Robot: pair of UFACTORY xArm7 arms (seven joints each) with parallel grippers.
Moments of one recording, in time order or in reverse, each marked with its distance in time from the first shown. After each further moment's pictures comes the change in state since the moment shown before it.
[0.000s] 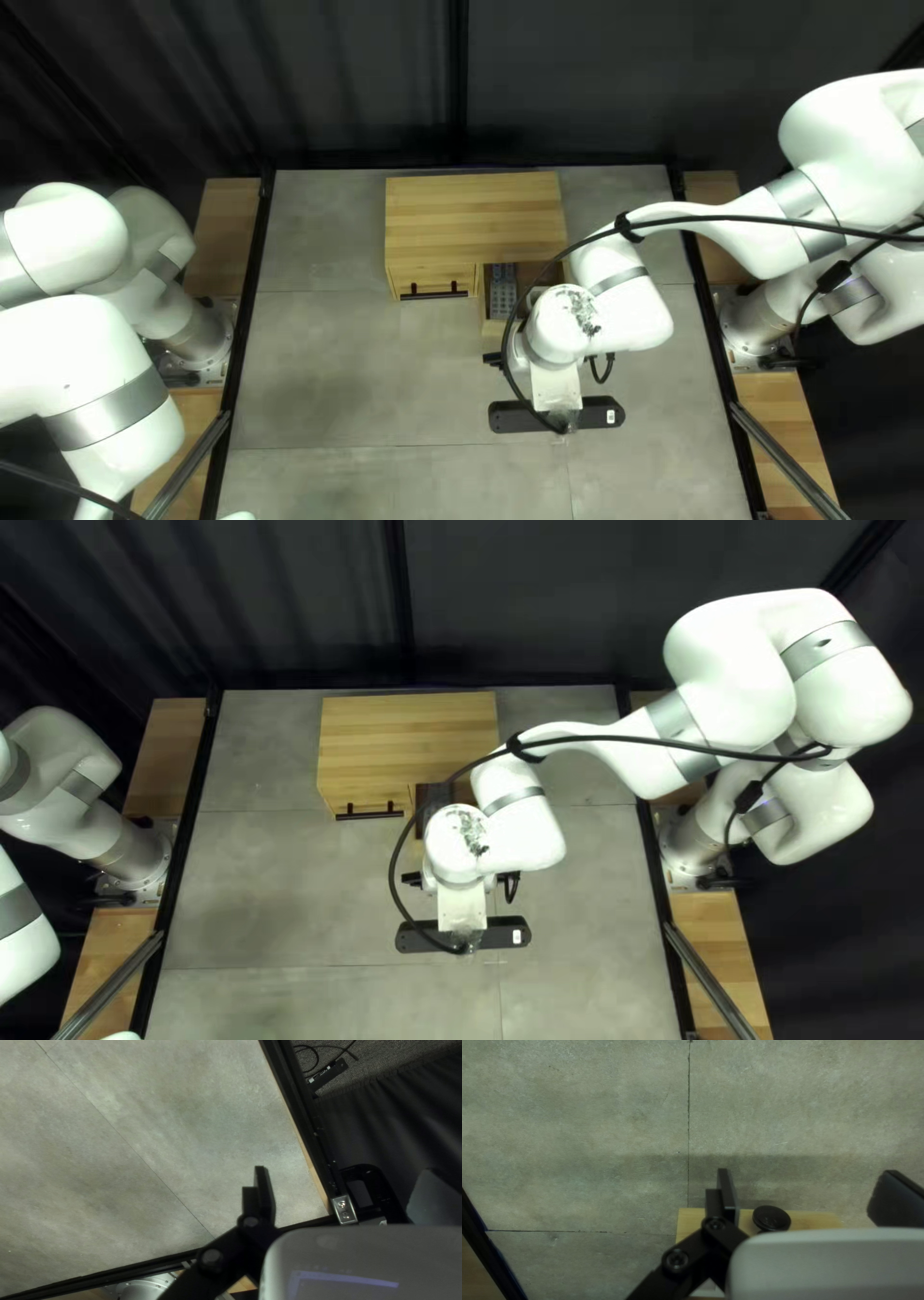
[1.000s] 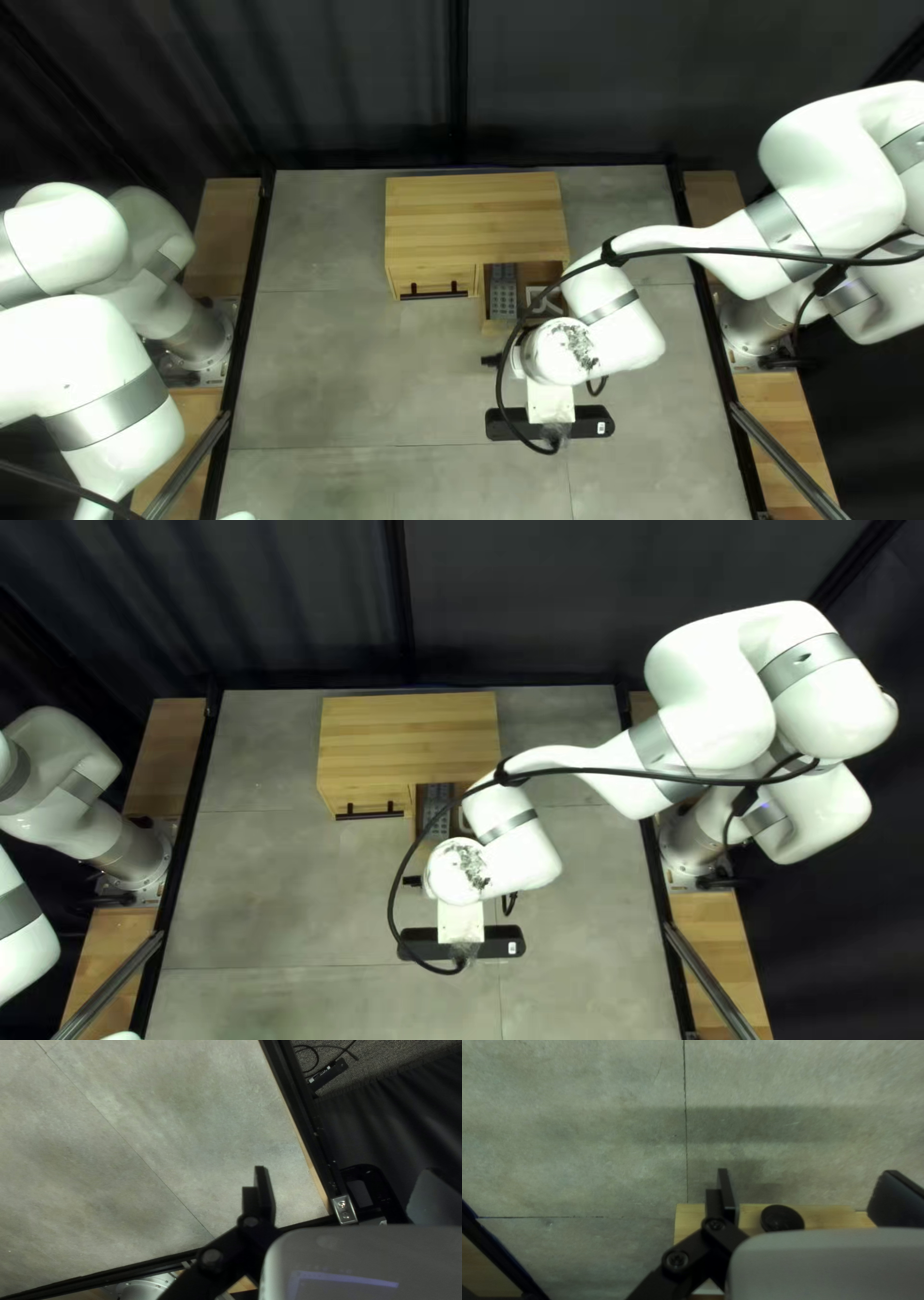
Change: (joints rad) left arm 0.000 0.000 0.000 0.000 0.000 0.000 0.000; right arm 0.034 0.041 -0.020 -0.020 -0.194 0.029 0.157
